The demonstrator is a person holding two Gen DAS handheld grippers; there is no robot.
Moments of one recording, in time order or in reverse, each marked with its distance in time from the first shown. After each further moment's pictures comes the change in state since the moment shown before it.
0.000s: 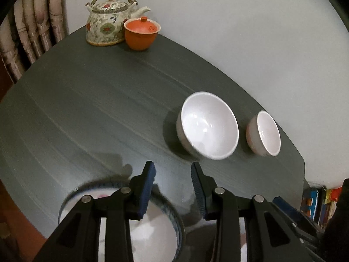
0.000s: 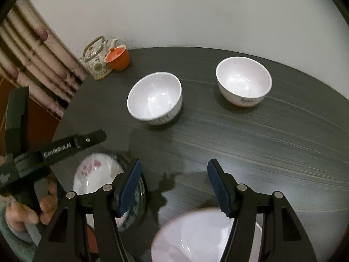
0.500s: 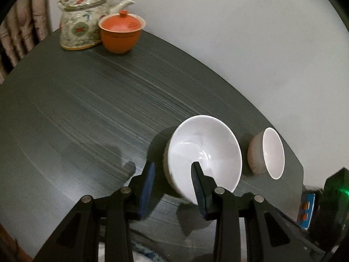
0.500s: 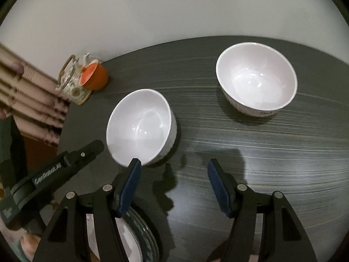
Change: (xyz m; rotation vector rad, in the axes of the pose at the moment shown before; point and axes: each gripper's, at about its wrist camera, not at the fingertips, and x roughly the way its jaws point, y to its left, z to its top) left arm 0.058 -0.007 0.049 0.014 0.040 -0.054; right arm 0.075 -0.023 0.053 0.211 0.050 0.053
